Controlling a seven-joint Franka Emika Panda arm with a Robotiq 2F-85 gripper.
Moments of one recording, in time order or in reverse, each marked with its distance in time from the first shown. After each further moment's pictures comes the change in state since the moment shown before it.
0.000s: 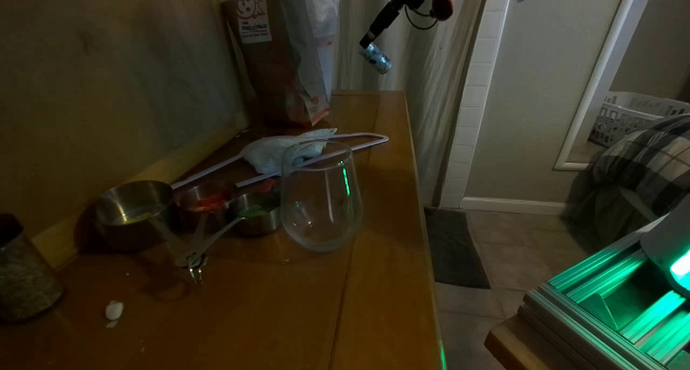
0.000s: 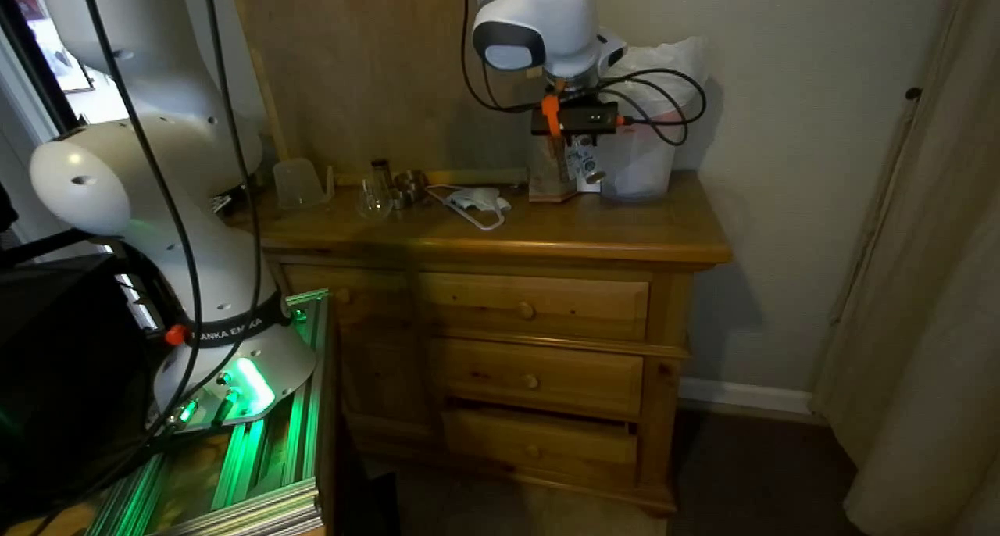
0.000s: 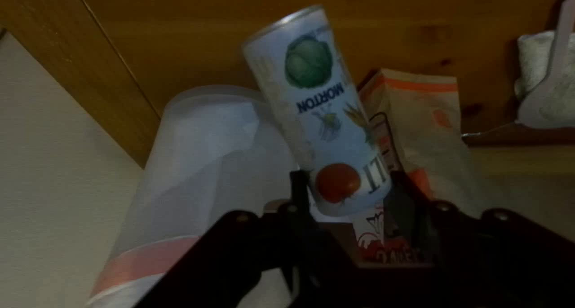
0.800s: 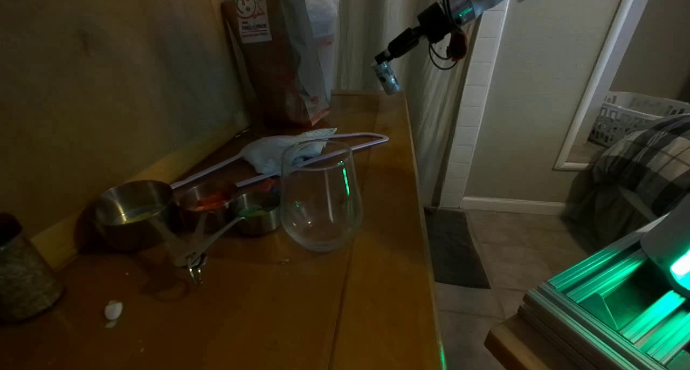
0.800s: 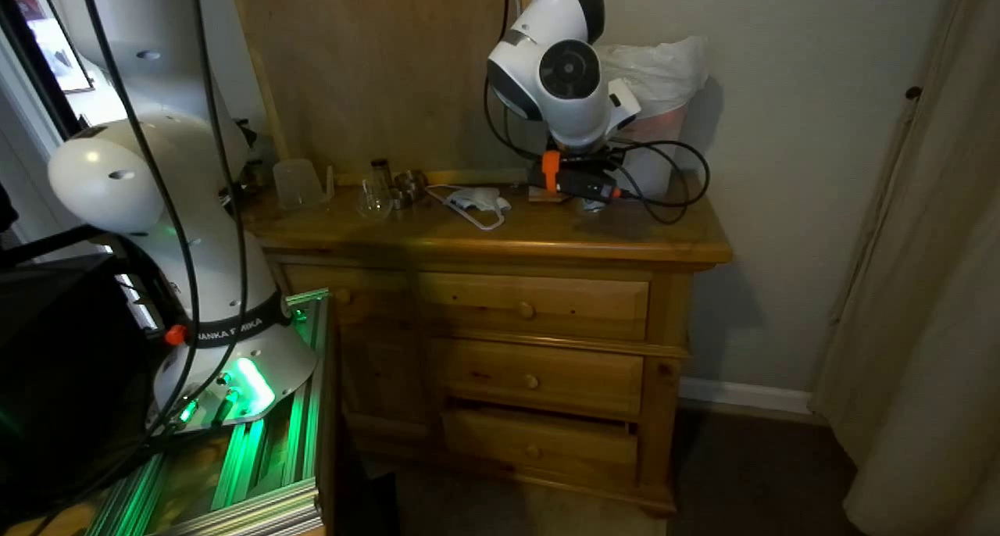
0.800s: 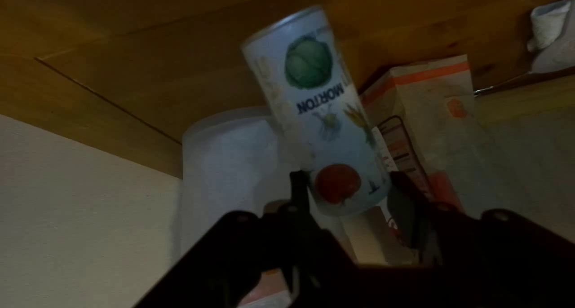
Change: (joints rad) arm 0.246 0.051 -0.408 -0.052 0.516 -0.221 -0.375
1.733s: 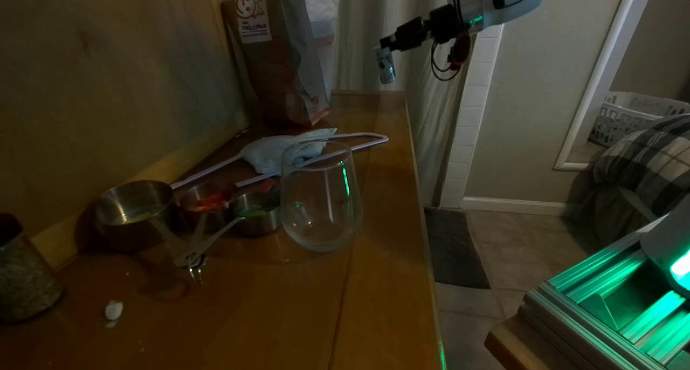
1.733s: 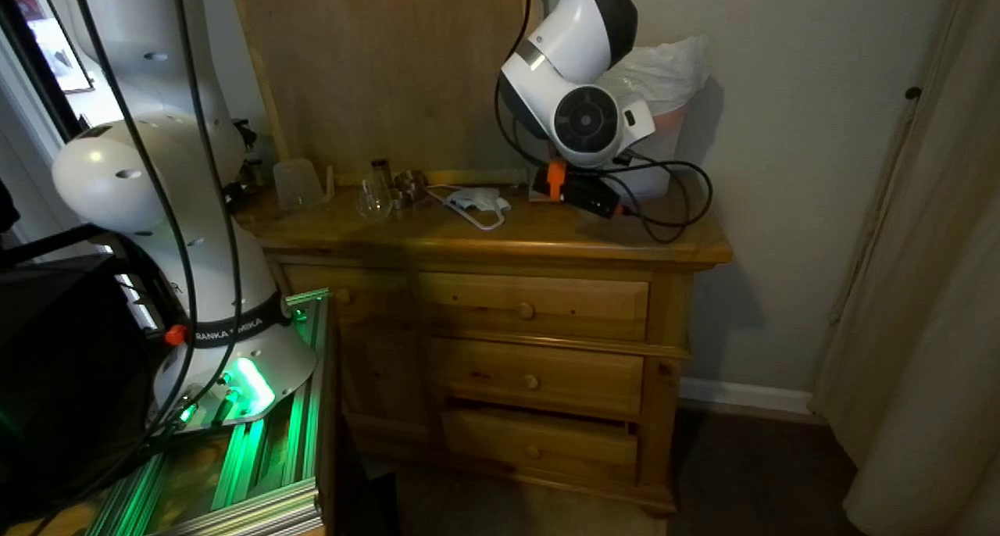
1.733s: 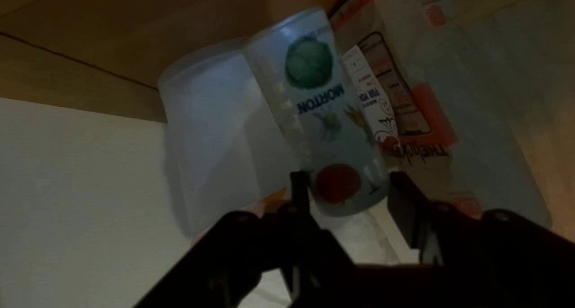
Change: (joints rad) arm 0.041 0.032 -0.181 0.000 0.164 -0.328 -0.054
